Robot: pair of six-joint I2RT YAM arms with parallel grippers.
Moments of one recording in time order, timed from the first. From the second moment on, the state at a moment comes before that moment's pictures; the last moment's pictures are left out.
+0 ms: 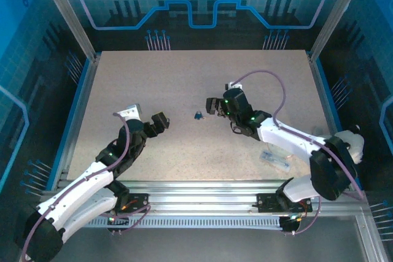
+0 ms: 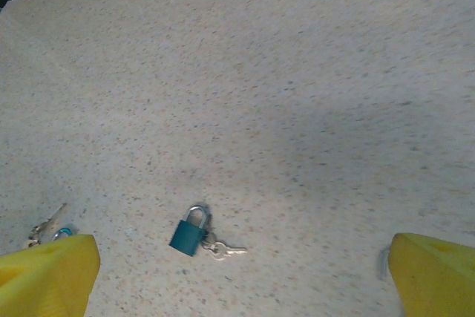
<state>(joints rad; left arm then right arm) -0.51 0.77 0.44 -0.11 -0.37 -0.68 0.65 1.40 0.91 -0.14 0.29 0.53</state>
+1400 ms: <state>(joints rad) -0.51 0.84 0.49 -0.16 -0.34 -0.72 0.63 1.47 1.13 -0.89 0.33 0.48</state>
